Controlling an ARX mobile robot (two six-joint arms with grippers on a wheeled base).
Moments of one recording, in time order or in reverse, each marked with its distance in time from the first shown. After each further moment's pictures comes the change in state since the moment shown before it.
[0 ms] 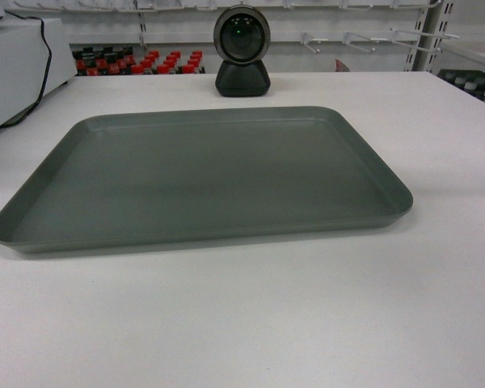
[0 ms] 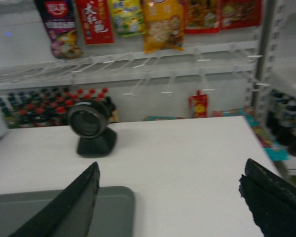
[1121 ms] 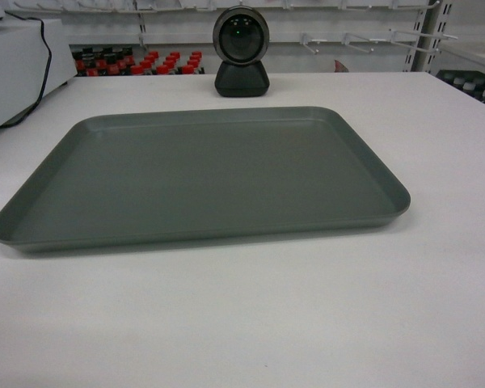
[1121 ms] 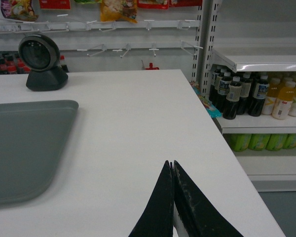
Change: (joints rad) left arm 0.306 -0.635 -0.983 0.423 0.406 0.045; right arm -0.157 -0.624 -0.761 0.126 0.037 -0.134
